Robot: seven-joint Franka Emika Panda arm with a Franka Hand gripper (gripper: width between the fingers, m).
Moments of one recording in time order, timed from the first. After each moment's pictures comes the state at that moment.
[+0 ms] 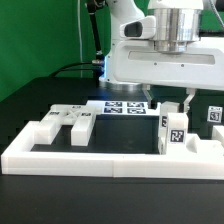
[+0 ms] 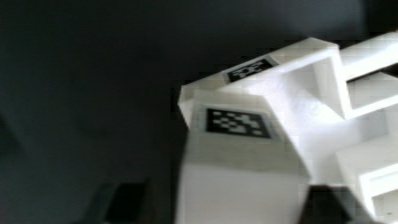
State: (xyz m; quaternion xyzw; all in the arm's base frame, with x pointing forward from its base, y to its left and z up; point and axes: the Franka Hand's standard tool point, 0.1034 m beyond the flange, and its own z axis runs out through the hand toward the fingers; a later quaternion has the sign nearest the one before) arm 0.568 0.041 0.077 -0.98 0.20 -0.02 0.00
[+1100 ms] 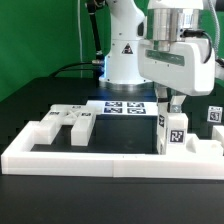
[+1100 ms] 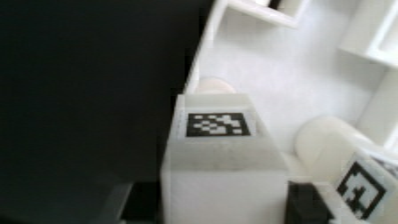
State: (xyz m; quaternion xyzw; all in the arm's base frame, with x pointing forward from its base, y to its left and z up) arm 0.568 0.043 0.077 -0.80 0.61 -0.02 0.02
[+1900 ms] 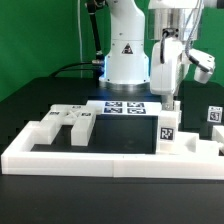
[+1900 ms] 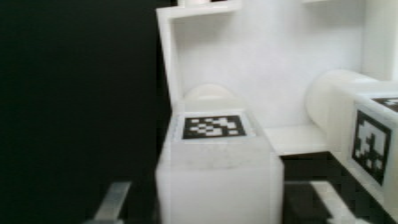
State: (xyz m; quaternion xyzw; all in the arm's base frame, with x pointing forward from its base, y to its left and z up) arm 0.559 0.047 0.078 -0.57 0.82 0.00 0.01
